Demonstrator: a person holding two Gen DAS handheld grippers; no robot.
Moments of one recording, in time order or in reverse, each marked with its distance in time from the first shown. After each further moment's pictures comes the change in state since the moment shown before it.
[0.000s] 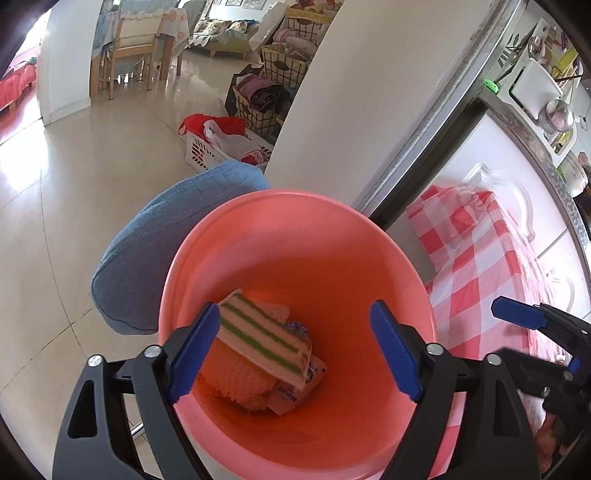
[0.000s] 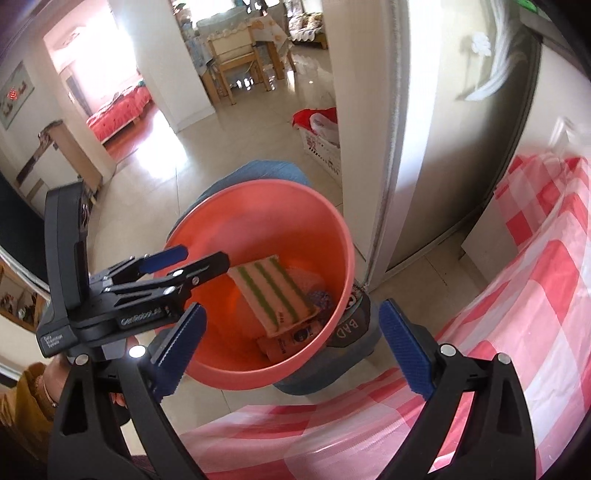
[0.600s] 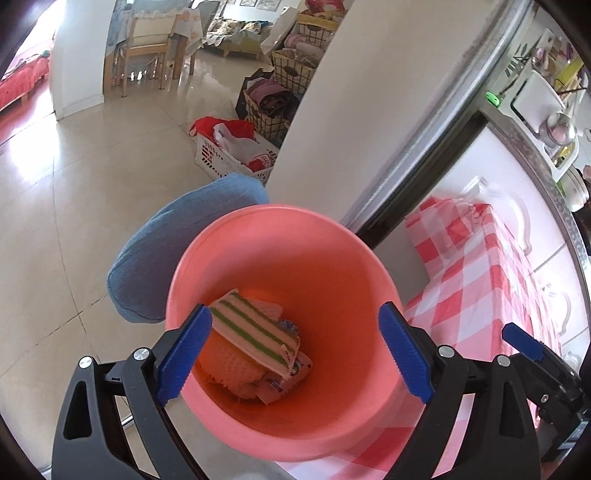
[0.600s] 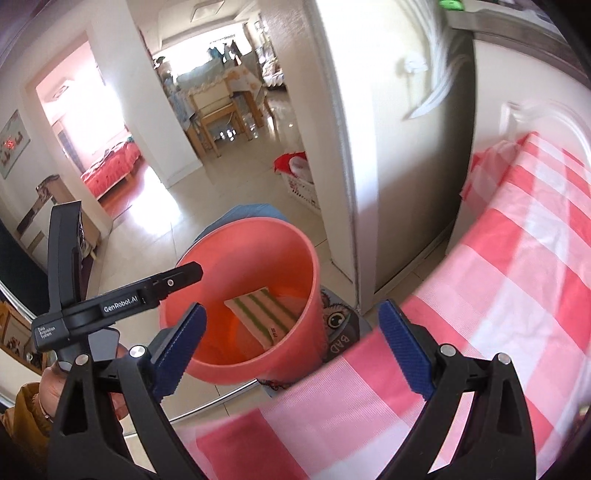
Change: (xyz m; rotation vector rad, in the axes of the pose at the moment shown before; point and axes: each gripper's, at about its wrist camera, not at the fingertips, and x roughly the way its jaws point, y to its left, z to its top) left arm -0.031 -0.022 0.007 -0.038 -0.005 0.034; right arm -0.057 -0.027 -0.038 0.122 -0.196 -0.010
